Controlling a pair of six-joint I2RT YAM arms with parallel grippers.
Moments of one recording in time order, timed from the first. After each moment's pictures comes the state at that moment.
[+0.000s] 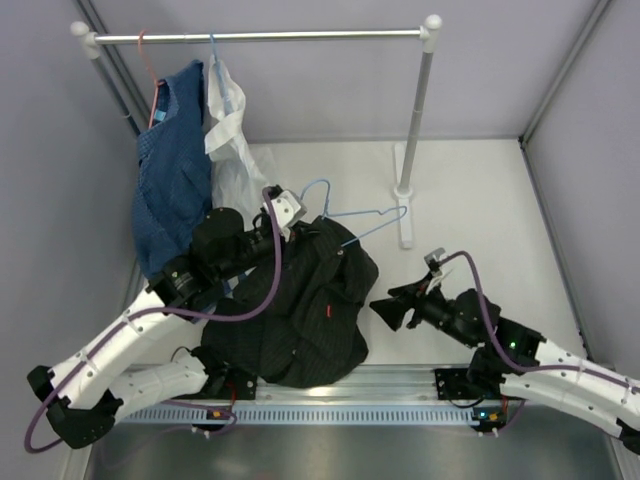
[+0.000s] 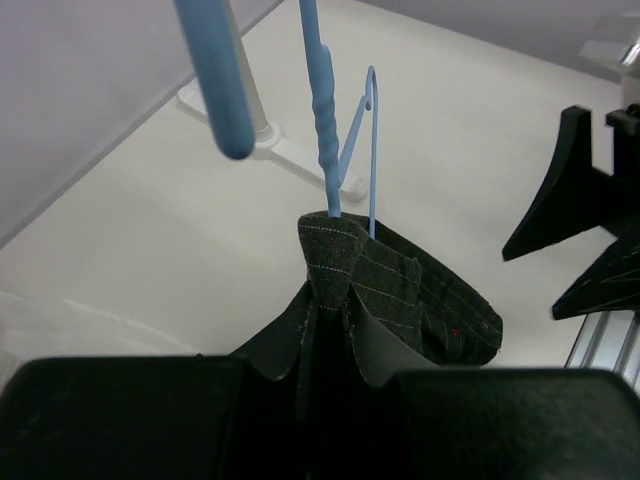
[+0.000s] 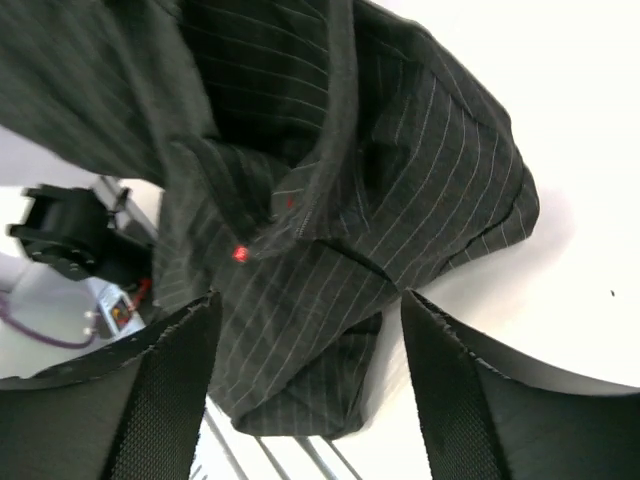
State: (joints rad) left arm -0.81 0.91 1.07 -0.33 0.13 0.11; right arm 1.06 0.35 0.35 -0.14 0.18 0.56
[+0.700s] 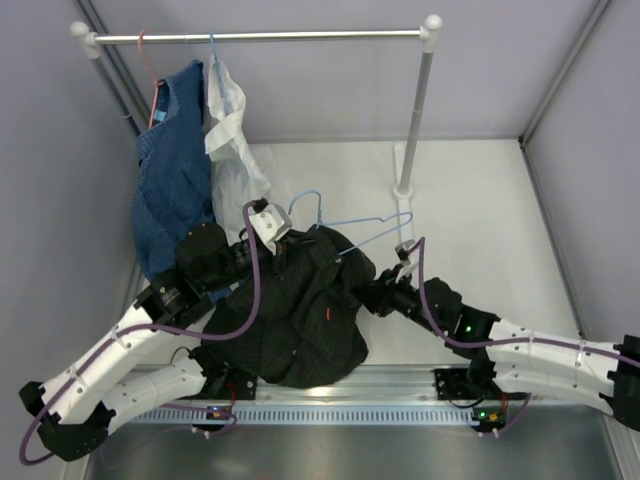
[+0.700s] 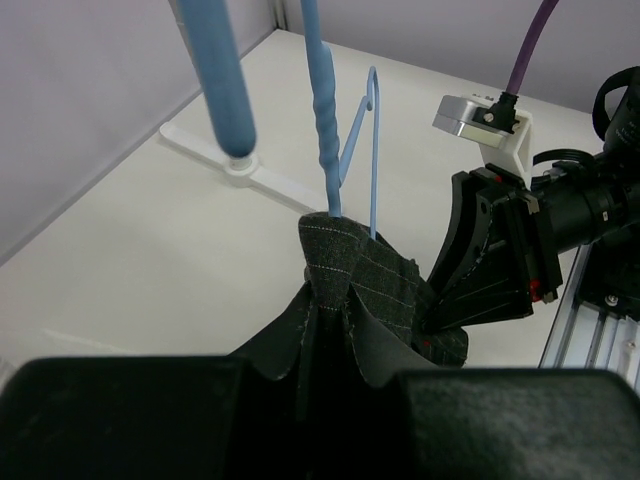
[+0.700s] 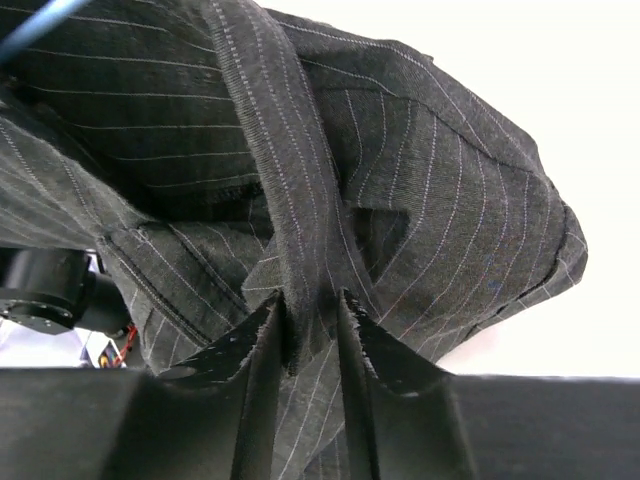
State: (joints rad) left arm -0.81 0.80 0.99 -0.27 0.20 0.08; right arm 1.06 0.81 0.35 0.29 0.20 0.60
